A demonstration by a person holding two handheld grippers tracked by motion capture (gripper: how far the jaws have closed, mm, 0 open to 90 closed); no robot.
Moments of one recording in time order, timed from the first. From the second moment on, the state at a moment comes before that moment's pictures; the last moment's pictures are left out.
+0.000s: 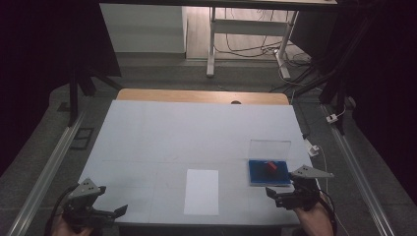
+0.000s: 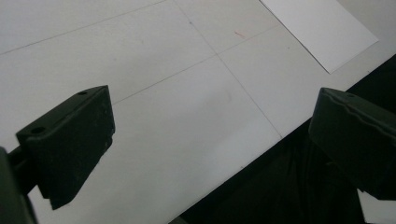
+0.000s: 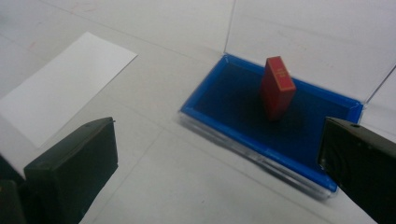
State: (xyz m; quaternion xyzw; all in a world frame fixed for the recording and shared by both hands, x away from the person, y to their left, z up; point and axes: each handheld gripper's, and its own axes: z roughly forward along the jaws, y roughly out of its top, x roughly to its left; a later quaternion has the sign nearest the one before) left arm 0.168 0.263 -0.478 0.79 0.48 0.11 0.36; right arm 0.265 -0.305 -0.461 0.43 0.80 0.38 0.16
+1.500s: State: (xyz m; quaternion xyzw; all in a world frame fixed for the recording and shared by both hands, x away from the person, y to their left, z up) left arm 0.170 0.263 -0.478 0.79 0.49 0.10 0.36; right arm 0.346 -0.302 -0.474 0.40 0.85 0.31 0.16
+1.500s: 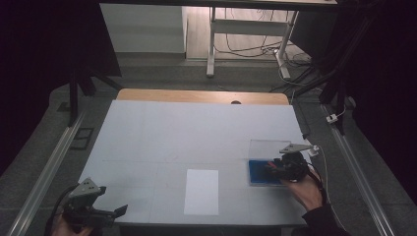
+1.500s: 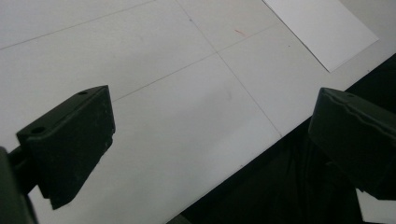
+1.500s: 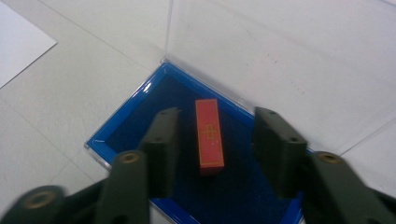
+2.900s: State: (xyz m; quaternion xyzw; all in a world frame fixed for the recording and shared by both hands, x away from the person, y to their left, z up) left arm 0.170 0.263 -0.478 0.79 0.48 0.10 0.36; right arm 0.337 -0.309 -0.459 0.40 0.83 0.35 0.15
